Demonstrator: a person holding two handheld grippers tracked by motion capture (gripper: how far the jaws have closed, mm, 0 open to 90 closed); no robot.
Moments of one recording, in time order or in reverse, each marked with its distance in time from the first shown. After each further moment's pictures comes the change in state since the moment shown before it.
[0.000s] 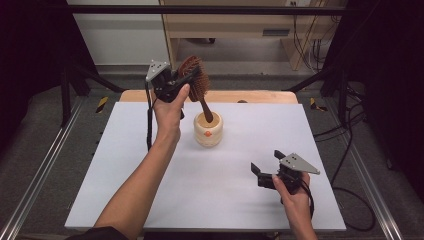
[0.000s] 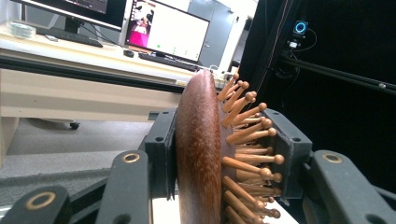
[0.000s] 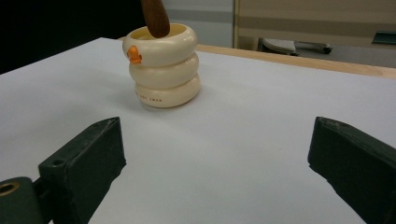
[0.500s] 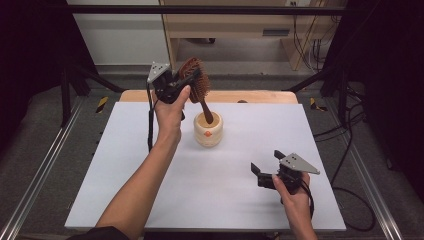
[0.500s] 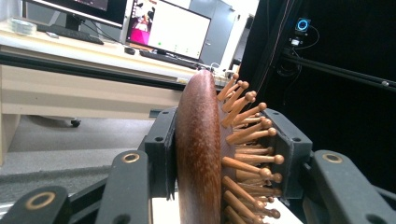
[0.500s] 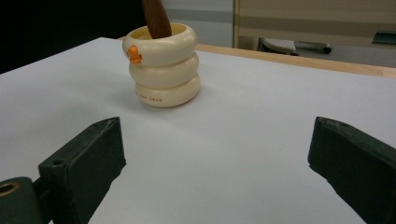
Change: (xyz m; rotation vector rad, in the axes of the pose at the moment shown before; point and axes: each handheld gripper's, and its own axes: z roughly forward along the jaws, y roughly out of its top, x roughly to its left) left arm 0.002 -0.007 0.002 0.008 0.006 -0.003; right arm 0.000 0.000 0.000 0.002 0.001 -0.001
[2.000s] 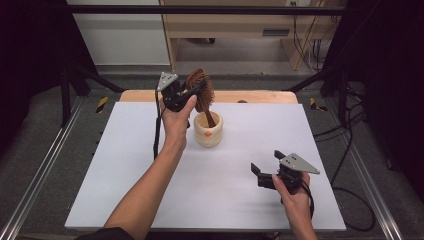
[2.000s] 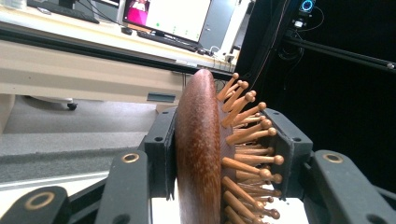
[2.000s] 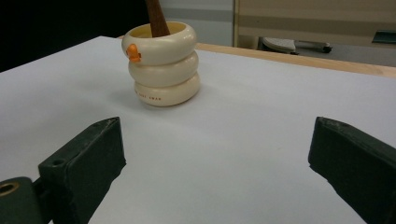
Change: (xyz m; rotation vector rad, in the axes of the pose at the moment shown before) left arm 0.000 -0.034 0.010 0.060 -0.003 -0.013; right arm 0.000 -0.001 0.000 0.002 -0.001 -0.002
